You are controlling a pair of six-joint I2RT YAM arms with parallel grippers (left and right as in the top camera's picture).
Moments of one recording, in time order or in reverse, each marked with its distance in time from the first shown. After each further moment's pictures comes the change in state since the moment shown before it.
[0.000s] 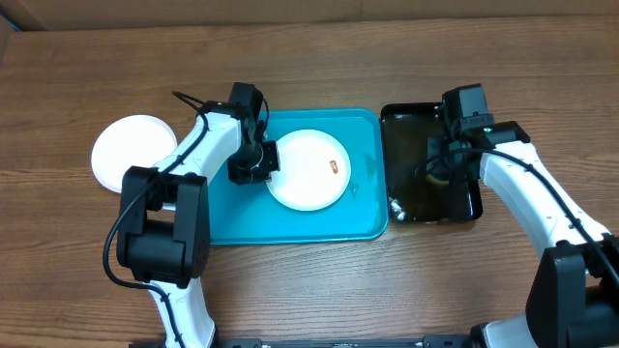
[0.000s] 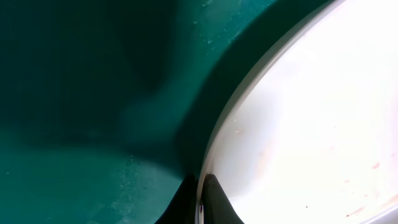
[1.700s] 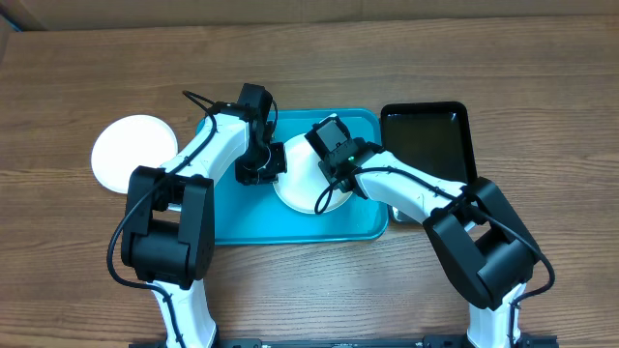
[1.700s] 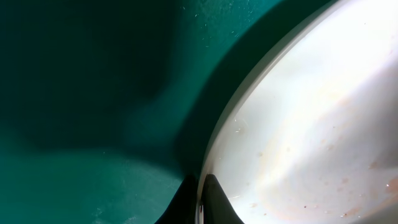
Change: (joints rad) left arm -0.032 0.000 0.000 0.007 0.005 -0.004; right arm 0.492 0.365 0.138 0.305 0.280 -0.054
